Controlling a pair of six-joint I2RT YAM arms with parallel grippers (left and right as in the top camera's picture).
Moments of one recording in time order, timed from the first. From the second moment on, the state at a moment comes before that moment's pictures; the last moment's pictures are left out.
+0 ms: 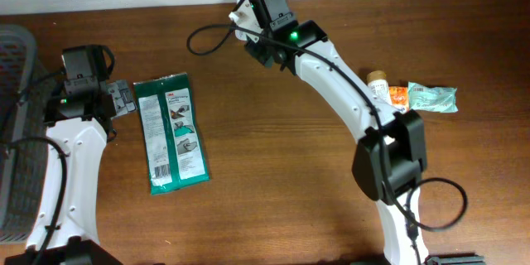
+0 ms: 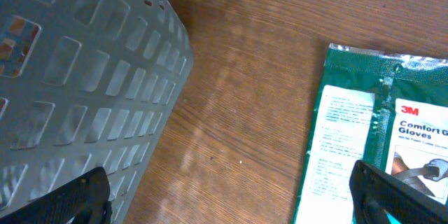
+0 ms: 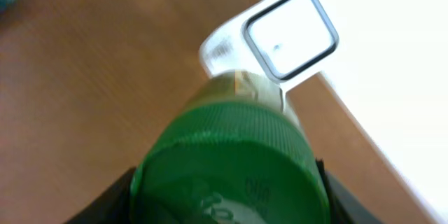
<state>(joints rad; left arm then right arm) 0.14 1.54 1.30 -0.78 -0.39 -0.12 0.48 2.22 2.04 -0.65 0.11 -0.48</state>
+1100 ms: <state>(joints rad) 0.14 1.54 1.30 -0.78 -0.39 -0.12 0.42 2.45 2.04 0.12 0.25 -1.39</state>
